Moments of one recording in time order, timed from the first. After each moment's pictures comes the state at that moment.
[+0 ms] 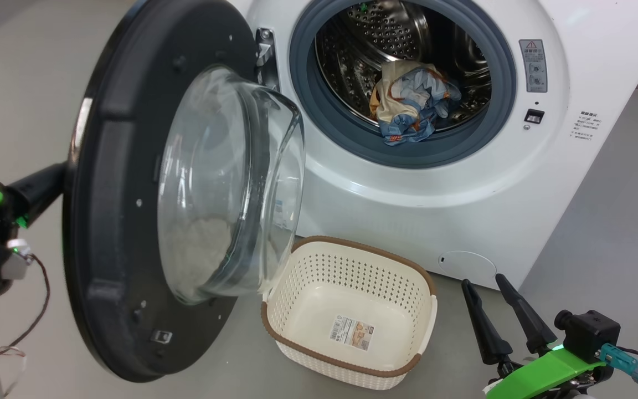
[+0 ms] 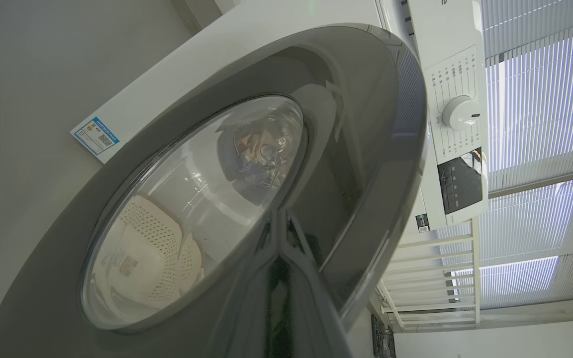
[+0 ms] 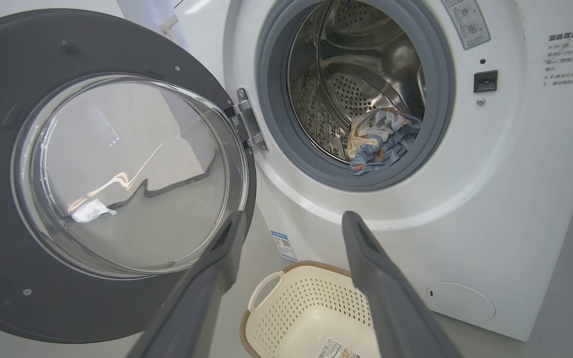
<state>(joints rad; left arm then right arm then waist) -0.65 0.22 0.19 0.26 -1.20 0.20 1.05 -0.08 -0.16 0.18 0.23 0.49 0.13 -0.26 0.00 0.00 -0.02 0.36</state>
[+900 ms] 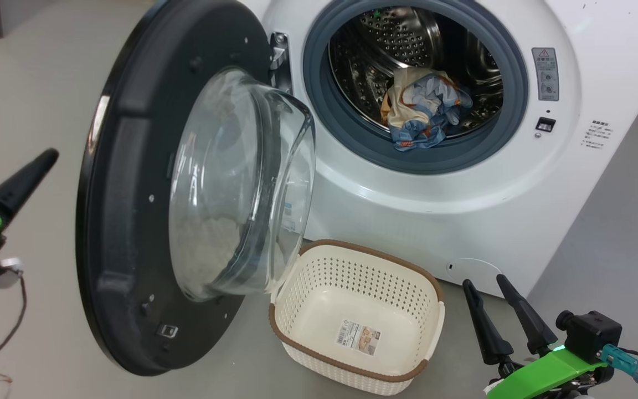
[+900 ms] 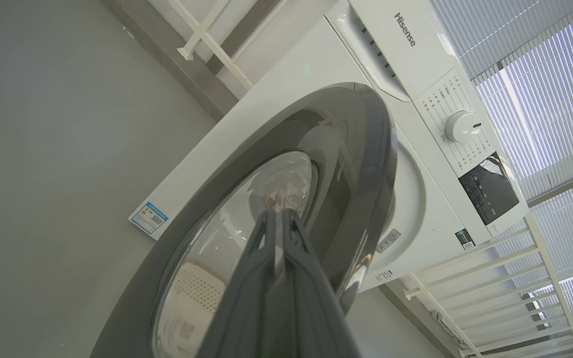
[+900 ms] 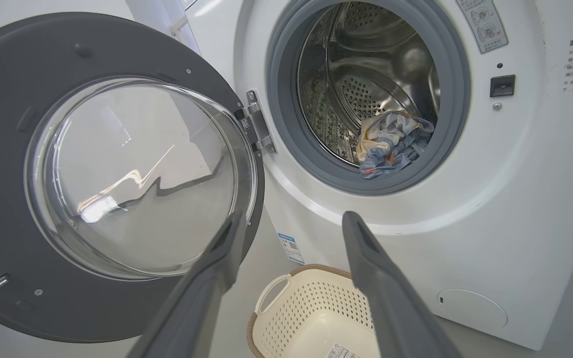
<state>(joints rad) -0.56 0.24 0.20 0.15 -1.09 0.06 0.85 -0.08 -0.16 0.18 0.23 0.50 0.13 -0.26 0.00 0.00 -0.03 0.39</state>
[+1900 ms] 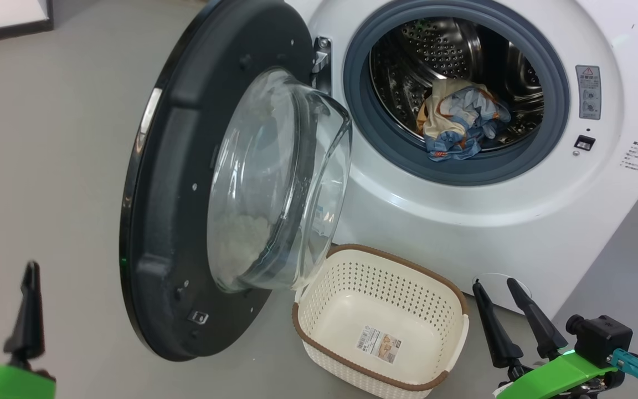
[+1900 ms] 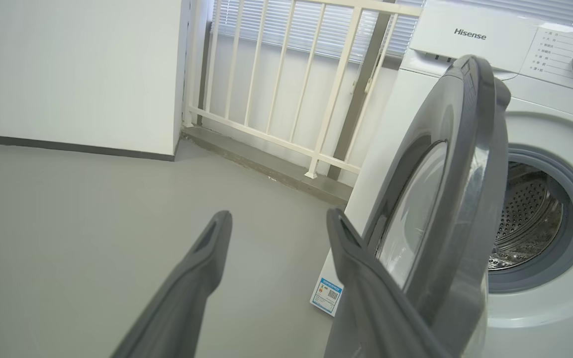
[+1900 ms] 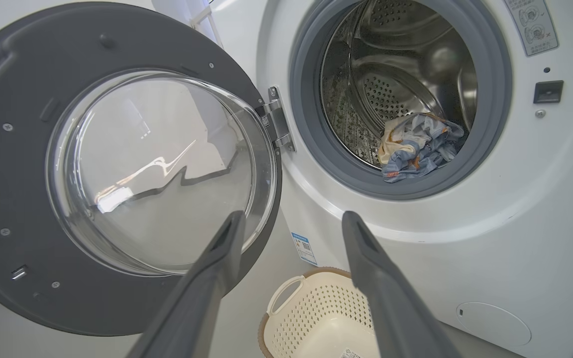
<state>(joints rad) -0.04 0.25 0.15 -0.06 -0.58 -0.11 0.10 -0.06 -0.17 0.15 0.23 0.50 0.13 -0.26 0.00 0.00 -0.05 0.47</state>
